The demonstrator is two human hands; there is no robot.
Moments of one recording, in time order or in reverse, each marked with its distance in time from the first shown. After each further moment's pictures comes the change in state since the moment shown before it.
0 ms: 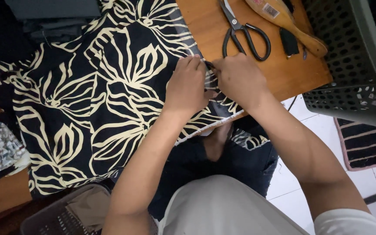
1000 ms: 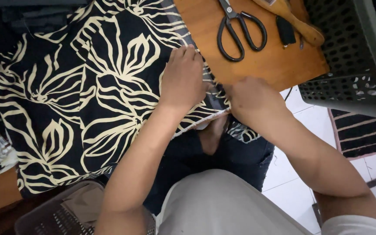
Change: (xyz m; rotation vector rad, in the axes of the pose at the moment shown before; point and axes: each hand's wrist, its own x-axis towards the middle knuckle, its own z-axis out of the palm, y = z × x) left_hand 0.004 0.014 -0.011 0.030 -0.105 -0.097; right_hand -0.052 -0.012 -0.030 -0.175 -0.410 0.132
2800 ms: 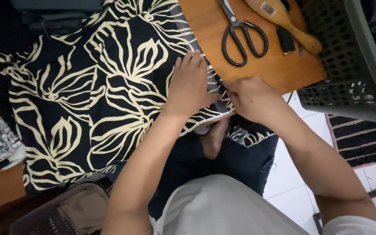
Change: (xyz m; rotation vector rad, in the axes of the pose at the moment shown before) left_hand -0.015 -0.001 -0.005 -0.063 0.053 0.049; right_hand 0.003 0.007 0.008 0.253 0.149 -0.149
